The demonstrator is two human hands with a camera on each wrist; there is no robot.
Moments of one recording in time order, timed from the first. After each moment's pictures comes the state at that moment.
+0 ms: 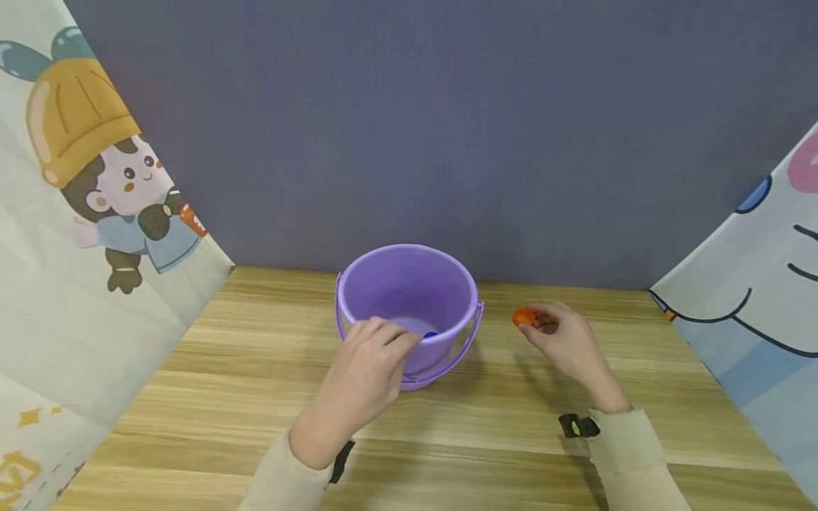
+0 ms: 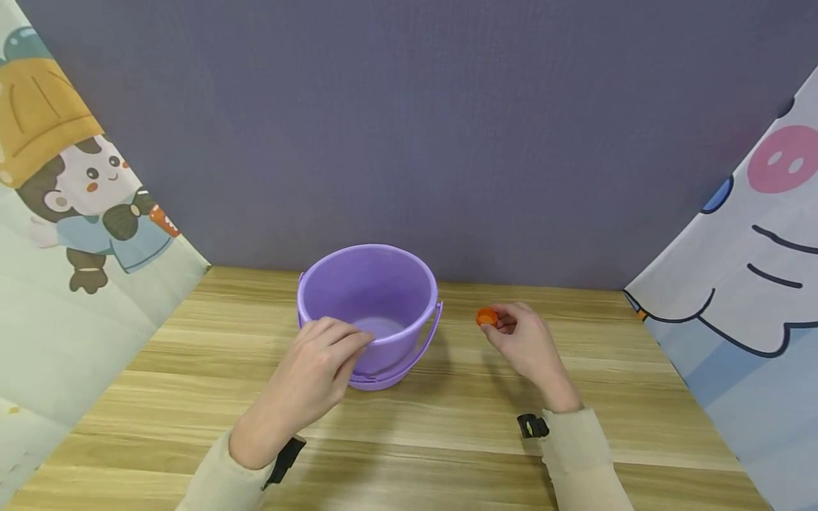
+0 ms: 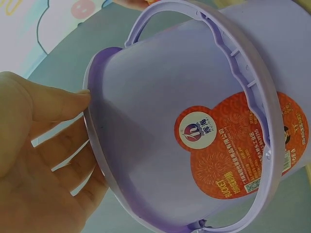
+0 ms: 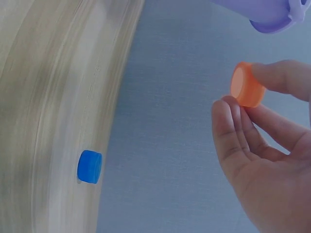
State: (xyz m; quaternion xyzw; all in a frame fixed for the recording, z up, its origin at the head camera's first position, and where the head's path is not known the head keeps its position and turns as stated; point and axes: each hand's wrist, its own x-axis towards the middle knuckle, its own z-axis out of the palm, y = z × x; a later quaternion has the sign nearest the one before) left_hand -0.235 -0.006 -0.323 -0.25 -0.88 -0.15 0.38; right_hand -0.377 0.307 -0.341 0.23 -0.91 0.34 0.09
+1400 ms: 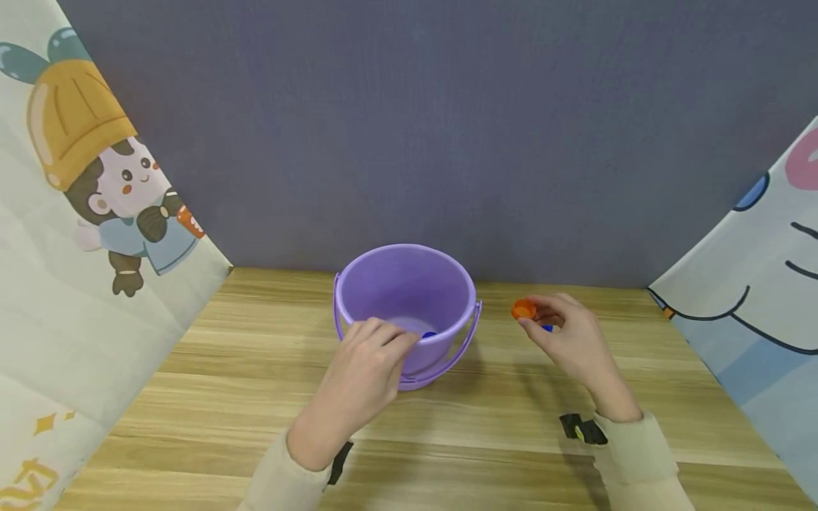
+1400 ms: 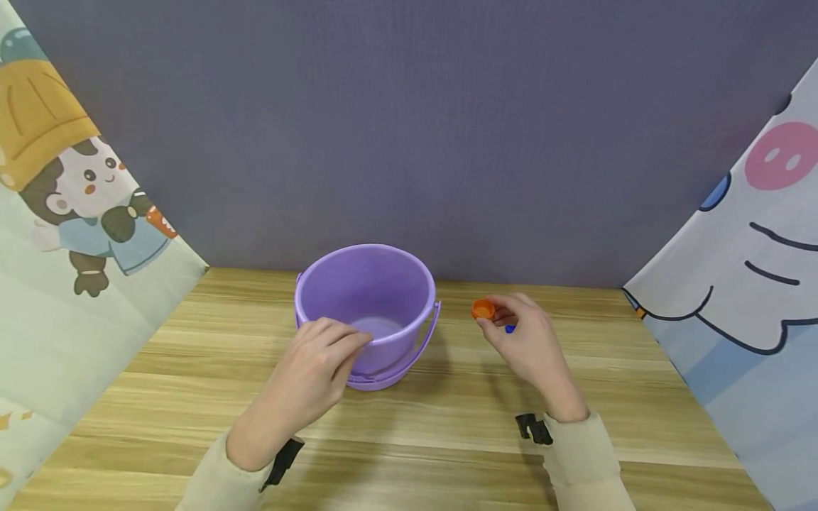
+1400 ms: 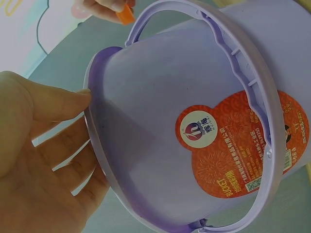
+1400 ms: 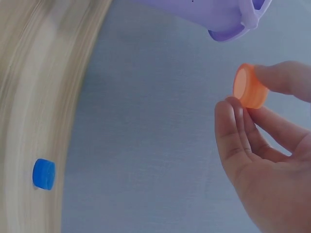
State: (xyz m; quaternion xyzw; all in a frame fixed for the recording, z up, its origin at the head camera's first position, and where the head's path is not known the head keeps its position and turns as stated) left_hand -0.213 -0.025 -0.329 -0.28 -0.87 -0.16 0.38; right_hand -0.313 0.286 -0.323 0.23 -0.89 0.36 0.17
